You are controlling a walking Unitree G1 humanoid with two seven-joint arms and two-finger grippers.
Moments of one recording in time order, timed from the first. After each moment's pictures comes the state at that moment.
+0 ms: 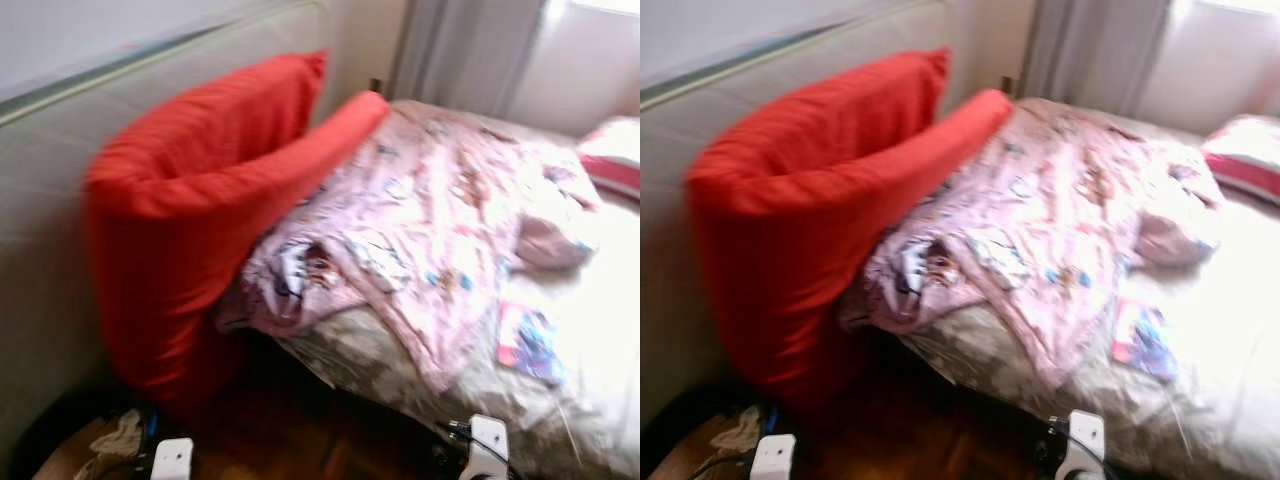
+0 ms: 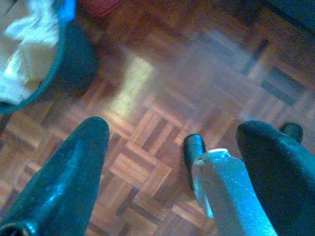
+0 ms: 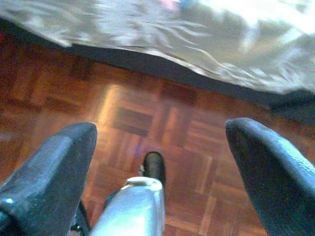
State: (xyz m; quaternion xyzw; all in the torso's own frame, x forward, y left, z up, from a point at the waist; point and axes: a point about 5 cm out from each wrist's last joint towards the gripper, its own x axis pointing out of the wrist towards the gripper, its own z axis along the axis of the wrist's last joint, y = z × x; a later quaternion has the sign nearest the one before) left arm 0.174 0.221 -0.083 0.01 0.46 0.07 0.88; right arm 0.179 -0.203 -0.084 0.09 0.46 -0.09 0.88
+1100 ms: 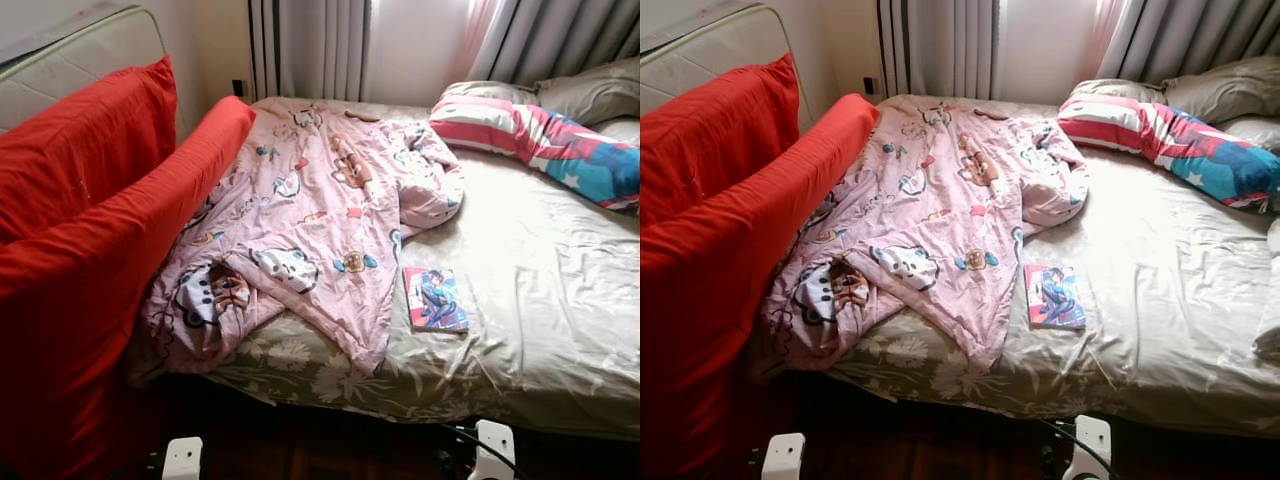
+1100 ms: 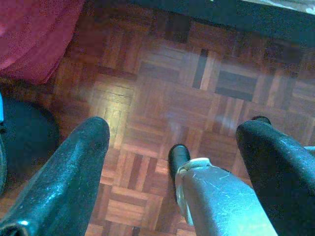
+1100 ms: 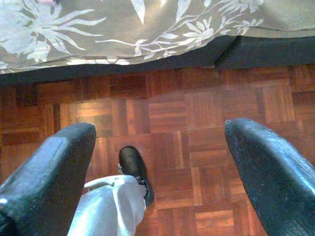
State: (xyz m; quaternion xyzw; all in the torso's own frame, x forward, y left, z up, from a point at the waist) left arm 0.171 0.217 -0.085 -0.01 0.47 0.07 0.88; right arm 0.178 -0.203 -0.084 0.09 0.46 -0.09 0.88
